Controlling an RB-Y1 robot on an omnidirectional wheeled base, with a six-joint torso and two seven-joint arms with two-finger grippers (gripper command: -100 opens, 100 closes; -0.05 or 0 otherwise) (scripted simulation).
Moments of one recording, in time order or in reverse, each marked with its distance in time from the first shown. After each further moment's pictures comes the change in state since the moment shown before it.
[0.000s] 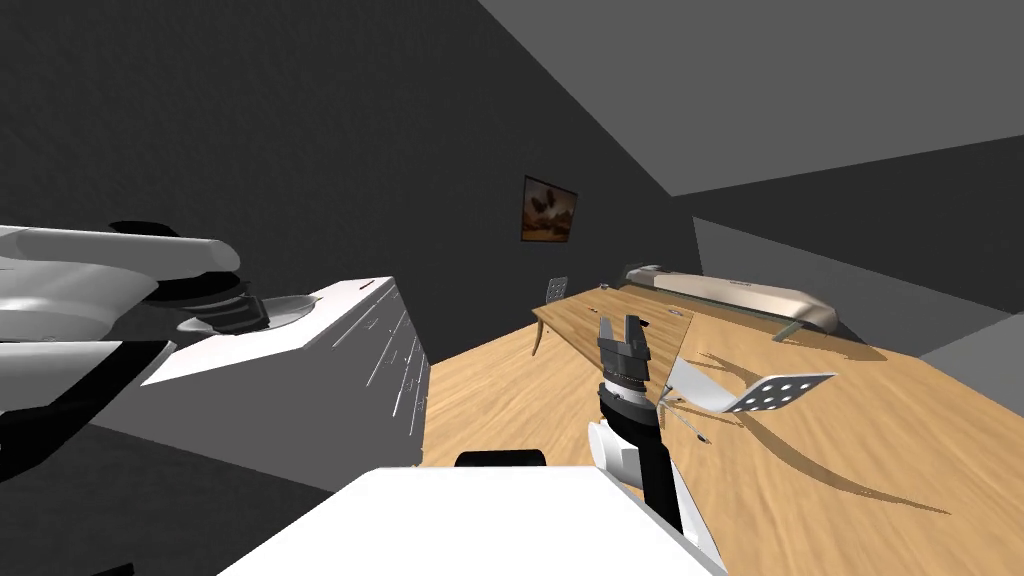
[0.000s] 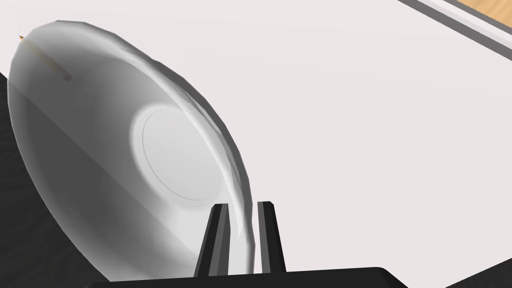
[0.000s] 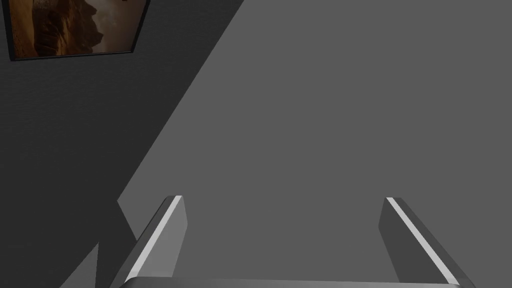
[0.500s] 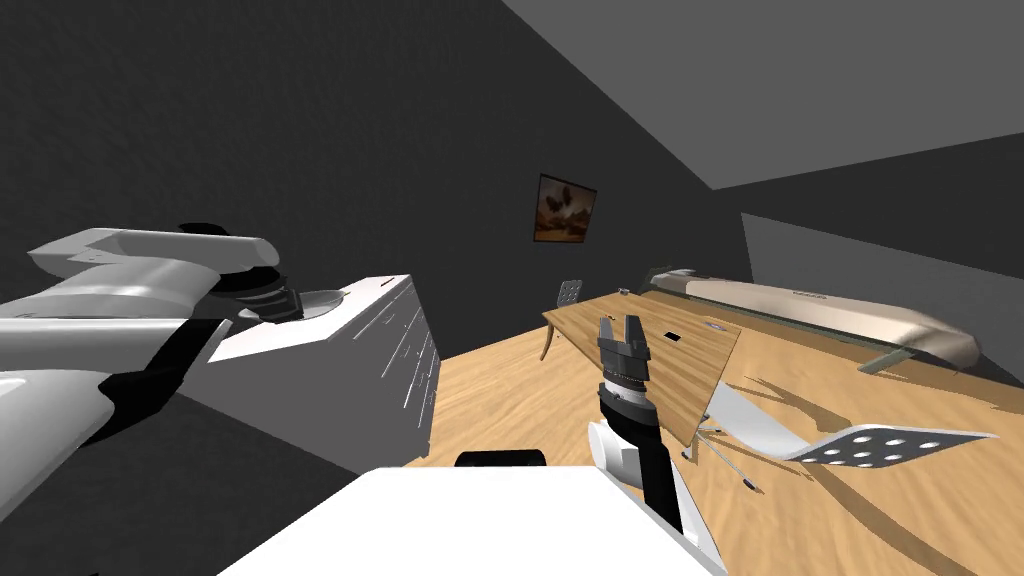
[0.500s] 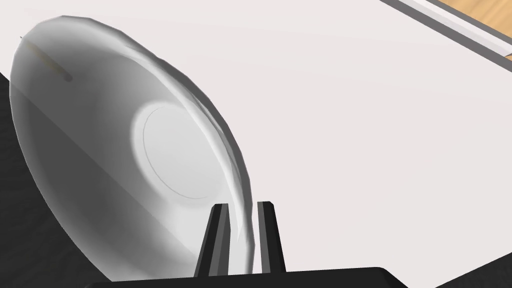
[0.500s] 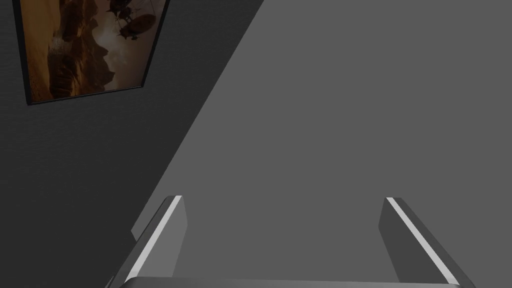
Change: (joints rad) left arm -0.153 -0.104 0.038 0.069 -0.141 0.002 -0.068; right arm 0.000 0.000 0.000 0.000 0.000 0.000 0.000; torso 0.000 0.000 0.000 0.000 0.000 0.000
